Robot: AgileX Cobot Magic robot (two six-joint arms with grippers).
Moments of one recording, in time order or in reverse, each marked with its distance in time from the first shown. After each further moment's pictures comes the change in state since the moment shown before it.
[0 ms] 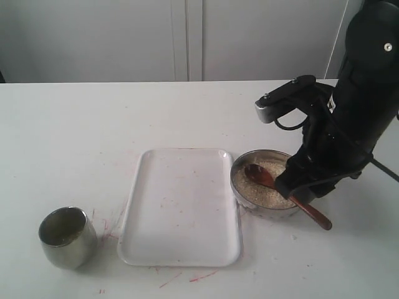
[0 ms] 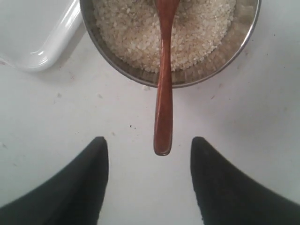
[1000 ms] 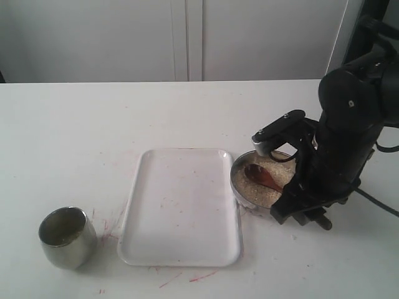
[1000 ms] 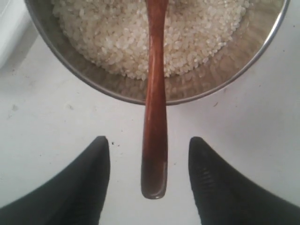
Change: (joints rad) left arm 0.000 0.000 0.000 0.000 0.000 0.000; right arm 0.000 0.108 0.116 -0.074 -0.169 0.061
